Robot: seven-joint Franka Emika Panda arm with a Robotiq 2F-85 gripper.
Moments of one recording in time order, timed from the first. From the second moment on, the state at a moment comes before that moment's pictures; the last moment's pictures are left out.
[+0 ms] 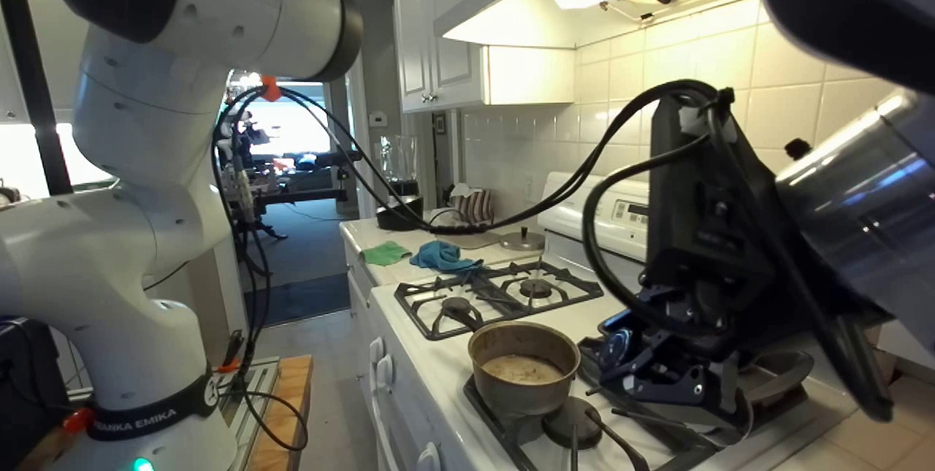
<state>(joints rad) -0.55 0.59 -0.24 -1.29 0.43 1.18 -0.25</state>
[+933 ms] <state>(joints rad) -0.52 0.71 -0.22 -1.12 0.34 1.21 -0.25</state>
